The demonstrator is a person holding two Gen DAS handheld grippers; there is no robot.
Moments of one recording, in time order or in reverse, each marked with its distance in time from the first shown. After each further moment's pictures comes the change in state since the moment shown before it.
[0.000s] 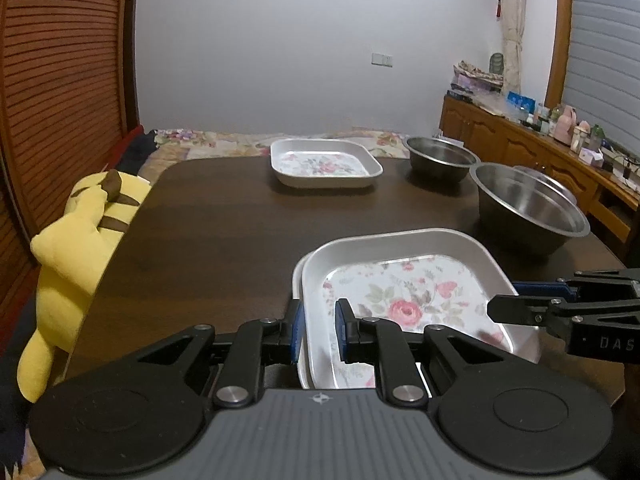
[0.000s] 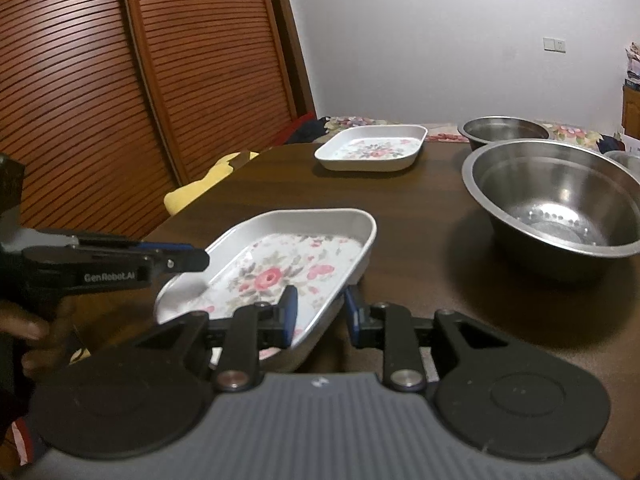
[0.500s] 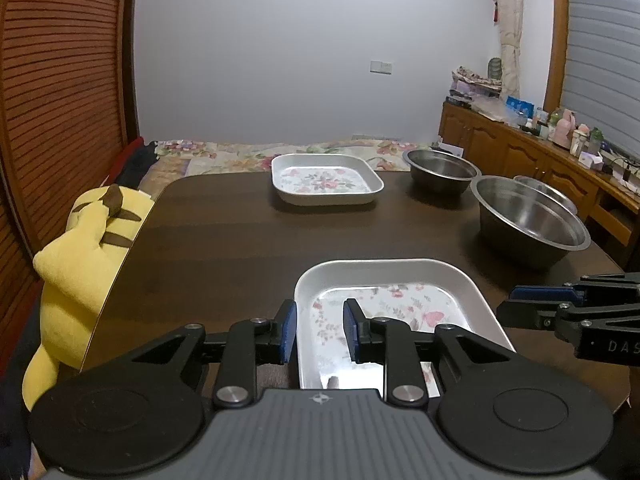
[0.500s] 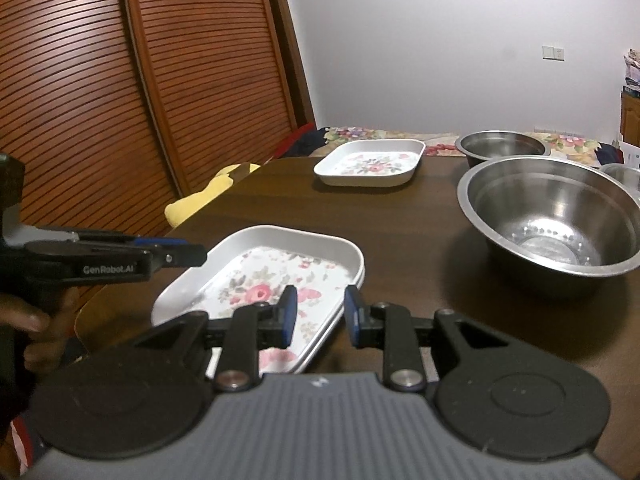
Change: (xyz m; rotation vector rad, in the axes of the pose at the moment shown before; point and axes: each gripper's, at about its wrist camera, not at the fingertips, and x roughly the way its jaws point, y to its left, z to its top) left arm 0.000 -0.001 0.013 0.019 -0.023 0.001; right arm -0.005 -0.003 0.006 0.001 -0.025 -0.003
